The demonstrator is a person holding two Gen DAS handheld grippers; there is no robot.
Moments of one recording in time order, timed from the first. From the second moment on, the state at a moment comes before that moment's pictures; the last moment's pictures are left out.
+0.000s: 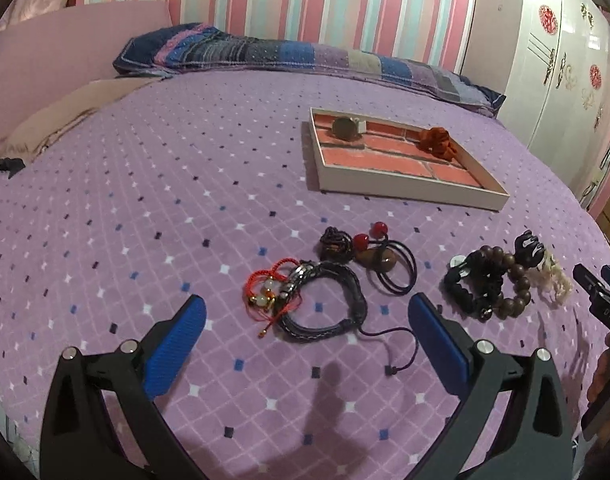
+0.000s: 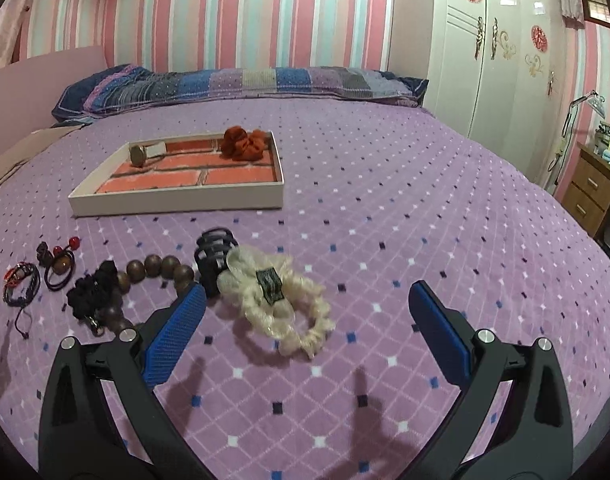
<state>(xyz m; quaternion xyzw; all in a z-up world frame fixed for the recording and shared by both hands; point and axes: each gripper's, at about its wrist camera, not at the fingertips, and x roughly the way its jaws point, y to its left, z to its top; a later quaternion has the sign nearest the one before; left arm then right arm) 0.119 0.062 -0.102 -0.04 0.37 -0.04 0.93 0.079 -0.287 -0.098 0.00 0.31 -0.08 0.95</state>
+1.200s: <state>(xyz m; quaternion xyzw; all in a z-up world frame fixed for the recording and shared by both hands) 0.159 0.000 -0.138 0.01 0.44 -0.10 0.89 0.097 -0.300 -0.119 0.02 0.33 -0.06 0.94</state>
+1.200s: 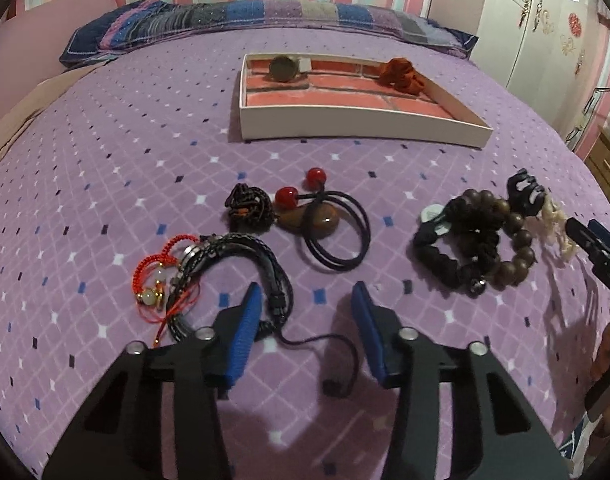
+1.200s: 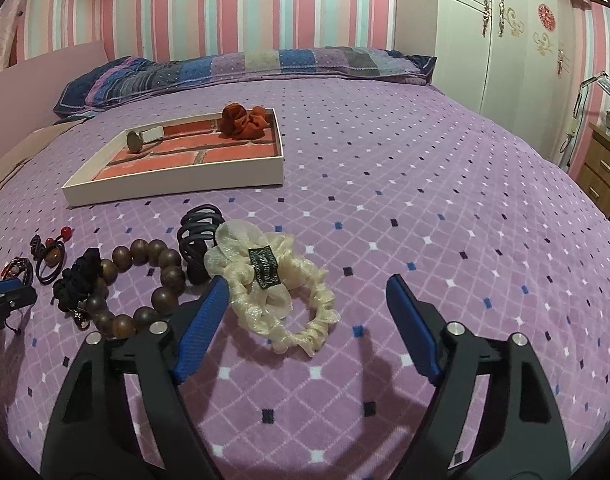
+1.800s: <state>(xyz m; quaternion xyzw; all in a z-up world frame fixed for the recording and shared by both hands) 0.160 0.018 -0.140 -0.01 0.45 -0.11 0.89 0.114 -0.289 -0.143 0.03 0.38 -0.02 0.93</state>
